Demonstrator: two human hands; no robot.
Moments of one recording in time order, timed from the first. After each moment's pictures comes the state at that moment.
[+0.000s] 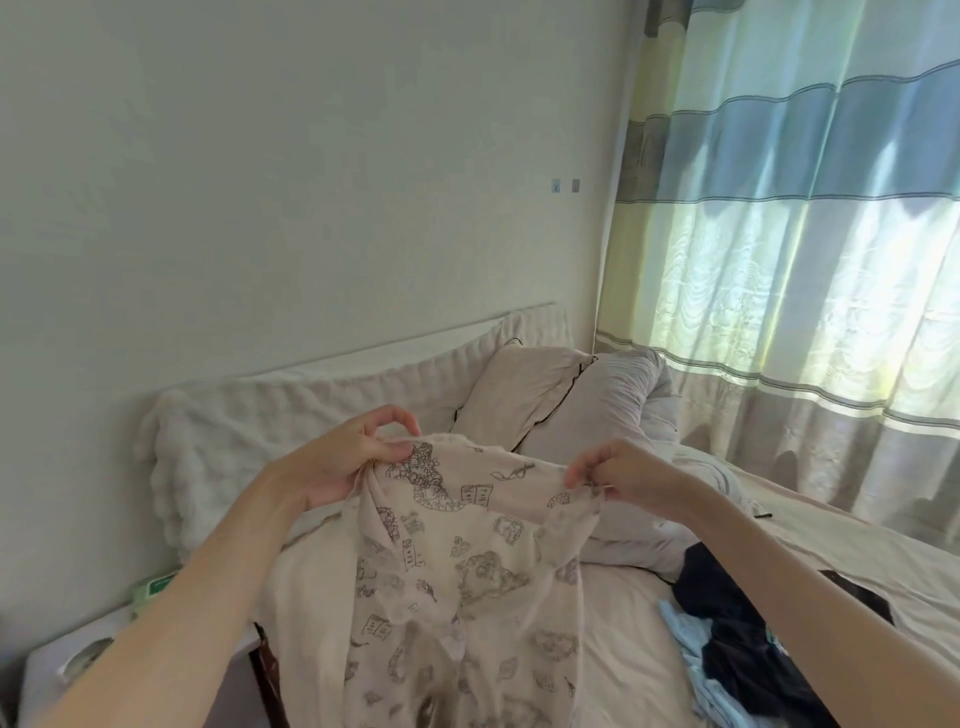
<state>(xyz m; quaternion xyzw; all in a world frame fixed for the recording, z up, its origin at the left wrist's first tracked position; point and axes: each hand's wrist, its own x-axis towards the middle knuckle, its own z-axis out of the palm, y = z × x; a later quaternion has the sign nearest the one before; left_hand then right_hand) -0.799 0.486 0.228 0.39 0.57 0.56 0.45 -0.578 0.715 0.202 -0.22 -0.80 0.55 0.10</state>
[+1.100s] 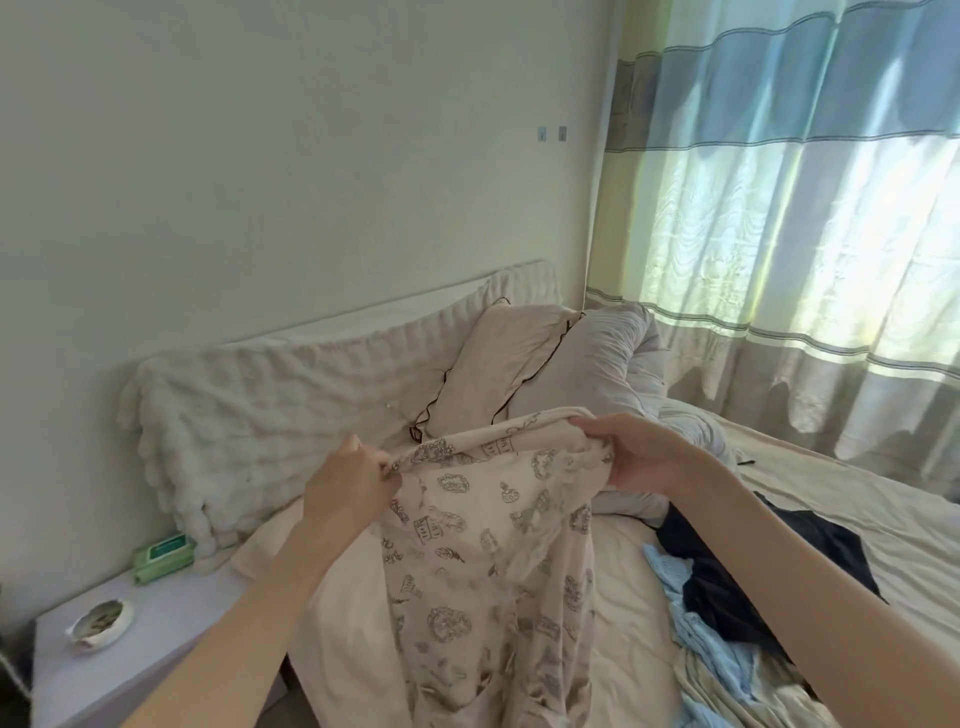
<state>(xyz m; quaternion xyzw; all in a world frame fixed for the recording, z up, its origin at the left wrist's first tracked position) -0.755 0.498 0.151 0.37 0.91 0.18 -0.06 -0.551 0.714 0.184 -0.23 -0.52 0.82 0.07</state>
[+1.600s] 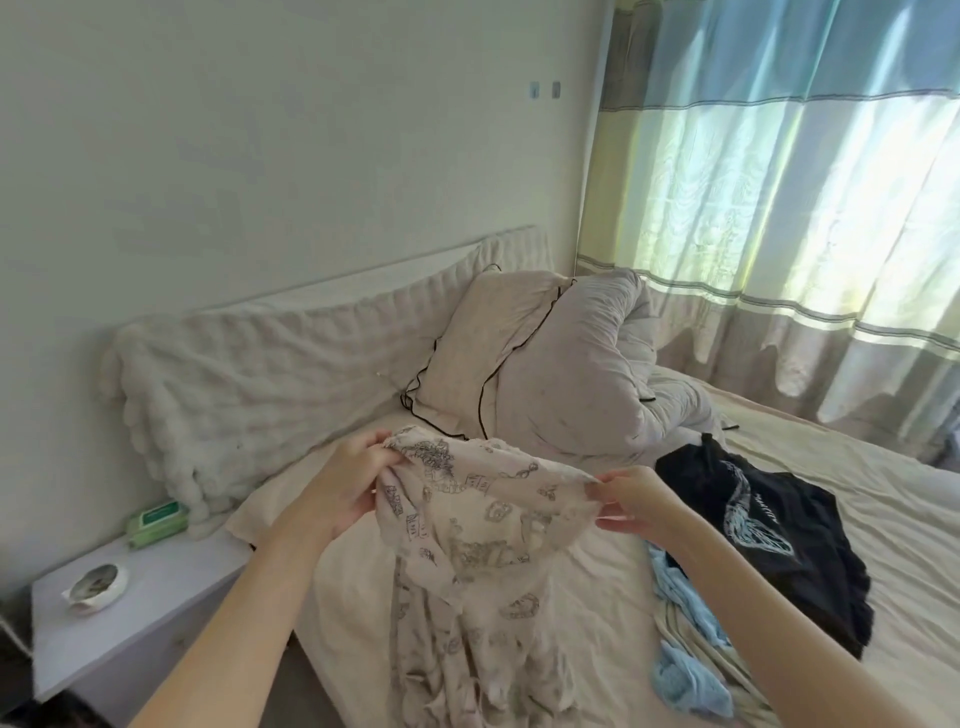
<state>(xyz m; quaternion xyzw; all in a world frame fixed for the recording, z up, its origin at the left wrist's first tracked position) -0.742 0.499 0.126 0.19 0.67 0.62 0.36 -0.522 0.709 0.083 -0.46 -0.62 0.62 0.14</state>
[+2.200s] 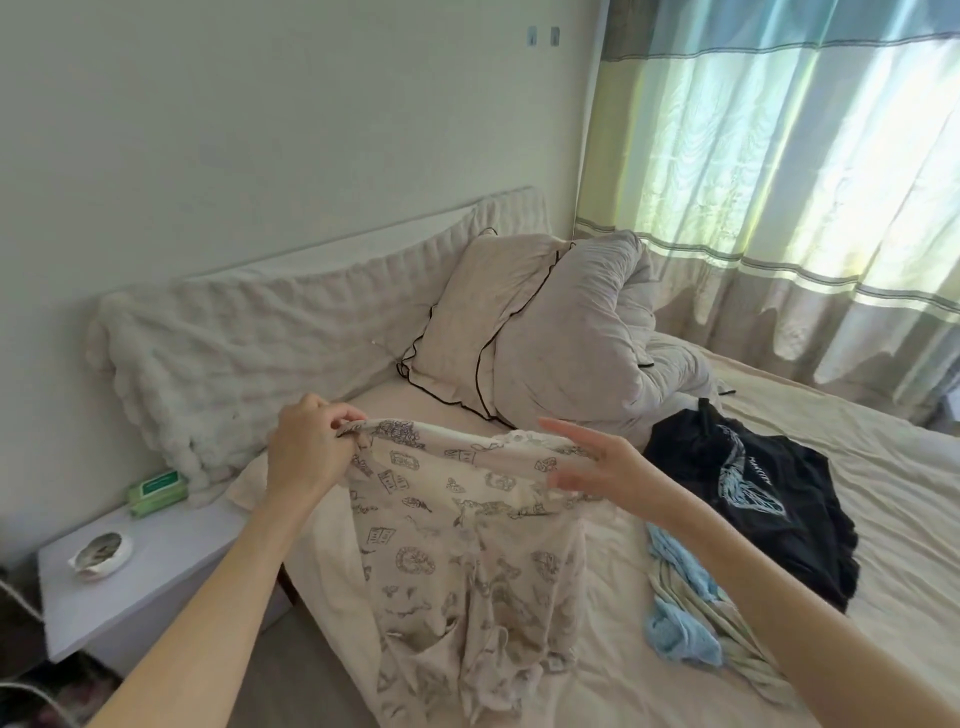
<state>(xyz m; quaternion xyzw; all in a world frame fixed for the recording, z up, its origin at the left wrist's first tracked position) -0.765 0.477 0.111 0.35 0.89 0.29 -0.09 -0.518 0.682 0.089 -0.20 -0.82 0.53 0.12</state>
